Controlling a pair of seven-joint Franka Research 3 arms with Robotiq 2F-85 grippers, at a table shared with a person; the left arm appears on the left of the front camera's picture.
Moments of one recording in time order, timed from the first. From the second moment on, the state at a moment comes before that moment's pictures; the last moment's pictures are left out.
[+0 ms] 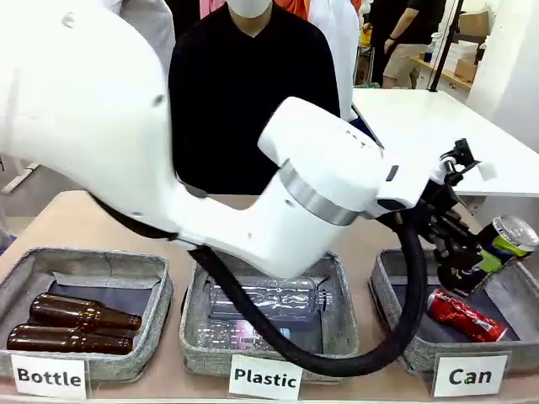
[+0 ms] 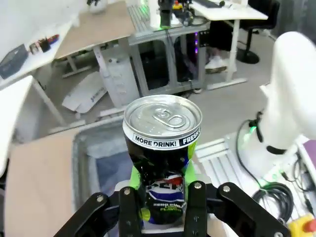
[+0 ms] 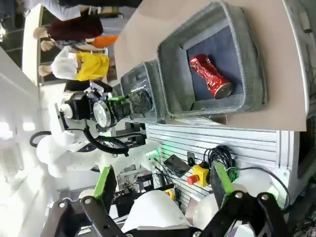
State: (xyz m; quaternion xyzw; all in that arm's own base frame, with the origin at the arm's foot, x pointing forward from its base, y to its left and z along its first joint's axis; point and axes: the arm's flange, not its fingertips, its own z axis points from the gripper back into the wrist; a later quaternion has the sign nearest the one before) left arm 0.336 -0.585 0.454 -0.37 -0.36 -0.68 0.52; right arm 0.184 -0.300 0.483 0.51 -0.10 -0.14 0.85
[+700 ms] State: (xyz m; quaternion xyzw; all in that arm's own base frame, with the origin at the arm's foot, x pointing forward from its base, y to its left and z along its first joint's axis) left arm 0.361 -0.600 0.431 -0.38 -0.37 -0.68 0.52; right arm 0.203 -0.288 0.496 0.49 -0.09 -0.12 0.86
